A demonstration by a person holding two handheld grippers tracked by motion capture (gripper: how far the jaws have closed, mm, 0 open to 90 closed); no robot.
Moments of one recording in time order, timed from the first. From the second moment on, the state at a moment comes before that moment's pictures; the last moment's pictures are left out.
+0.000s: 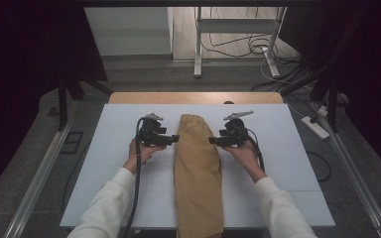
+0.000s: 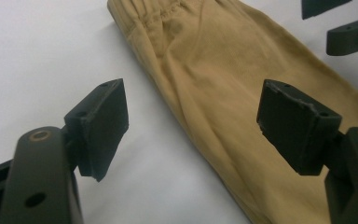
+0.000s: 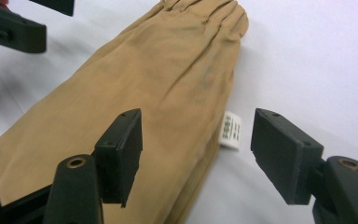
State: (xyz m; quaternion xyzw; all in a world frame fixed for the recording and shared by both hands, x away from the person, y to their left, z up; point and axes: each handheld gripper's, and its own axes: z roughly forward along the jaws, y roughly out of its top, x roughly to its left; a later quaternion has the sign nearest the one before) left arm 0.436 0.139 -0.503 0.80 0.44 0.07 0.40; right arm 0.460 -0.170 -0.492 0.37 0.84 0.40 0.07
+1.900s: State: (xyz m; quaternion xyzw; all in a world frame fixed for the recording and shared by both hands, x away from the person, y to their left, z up) left arm 0.461 0.110 -0.528 0.83 0.42 0.04 0.37; right arm 0.492 -0.138 -0.514 0.33 0.87 0.35 0.06
